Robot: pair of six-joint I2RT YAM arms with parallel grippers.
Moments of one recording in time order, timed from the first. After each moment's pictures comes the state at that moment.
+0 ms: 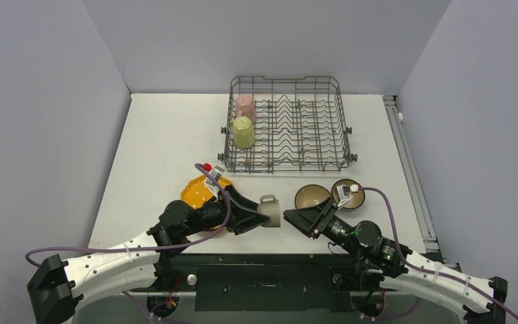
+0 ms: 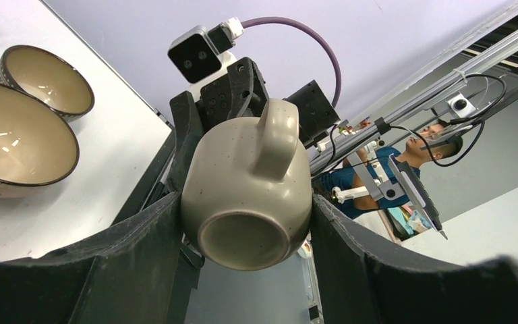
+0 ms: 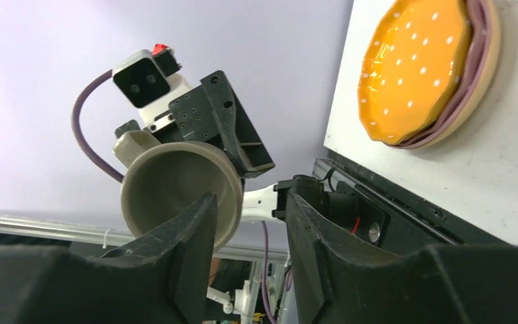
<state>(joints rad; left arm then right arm) -1.00 0.80 0.36 0.69 0.30 -1.04 1.13 0.36 0.27 0.12 0.18 1.39</state>
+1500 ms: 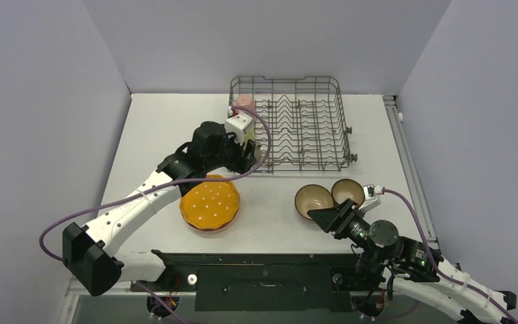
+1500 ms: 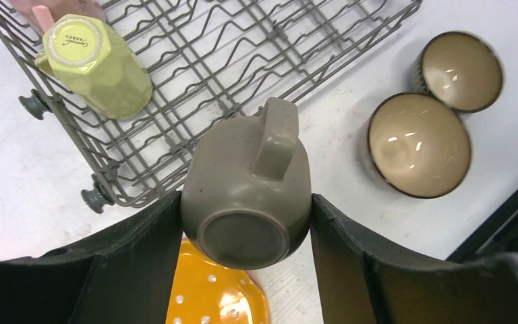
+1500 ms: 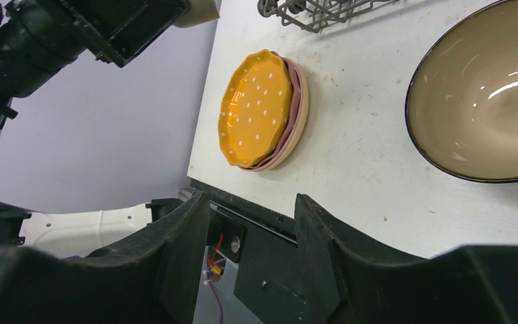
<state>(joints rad) -0.70 1.25 1.15 -0.36 0.03 -0.14 1.10 0.20 0.49 -0.56 0.39 1.12</state>
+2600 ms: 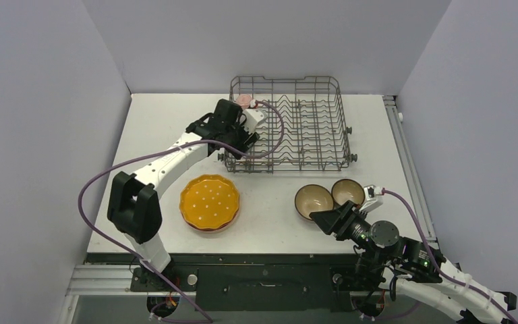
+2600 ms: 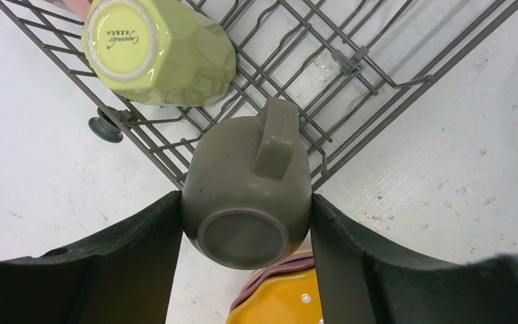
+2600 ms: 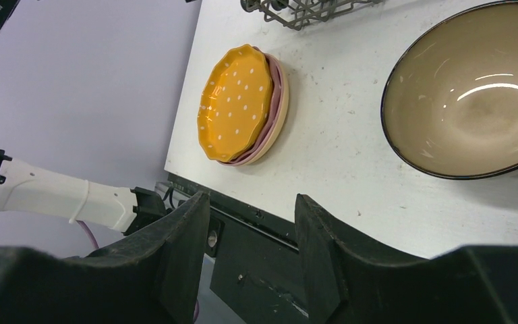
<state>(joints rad) -0.55 1.71 1.47 -0.58 0.03 0.31 1.10 0.19 0.52 -0.62 0.39 1.06</state>
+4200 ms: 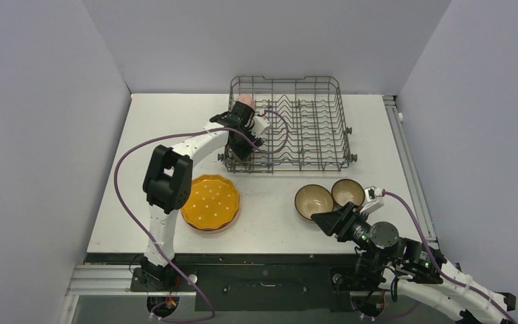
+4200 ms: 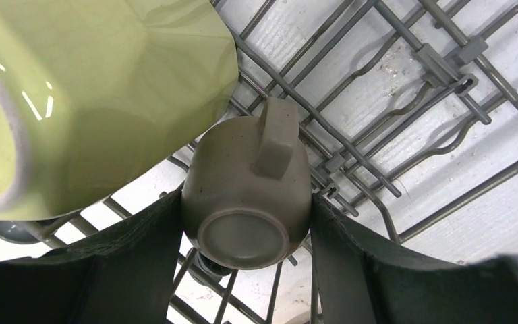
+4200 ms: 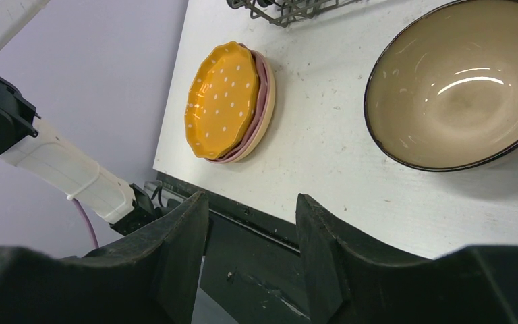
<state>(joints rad) -0.52 2.12 1.72 -0.66 0.00 0.39 1.10 0.17 0.51 -0.67 0.40 1.06</state>
